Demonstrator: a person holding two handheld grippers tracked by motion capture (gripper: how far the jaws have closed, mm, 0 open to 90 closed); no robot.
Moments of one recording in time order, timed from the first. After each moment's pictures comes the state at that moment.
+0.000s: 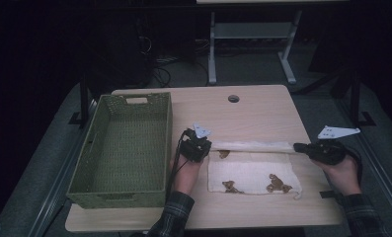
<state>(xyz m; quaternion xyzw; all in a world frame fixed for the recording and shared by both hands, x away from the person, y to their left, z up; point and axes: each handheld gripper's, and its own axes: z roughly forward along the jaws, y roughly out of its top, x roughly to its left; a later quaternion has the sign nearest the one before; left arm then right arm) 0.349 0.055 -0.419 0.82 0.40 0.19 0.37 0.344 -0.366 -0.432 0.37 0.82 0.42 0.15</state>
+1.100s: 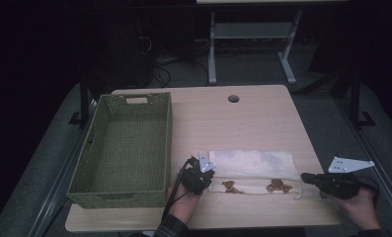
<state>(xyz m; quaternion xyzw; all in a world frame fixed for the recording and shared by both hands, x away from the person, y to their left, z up) 0.271 0.052 -0.434 0.86 0.35 0.17 0.34 0.260 -0.371 -0.449 0.34 0.84 0.41 0.12</state>
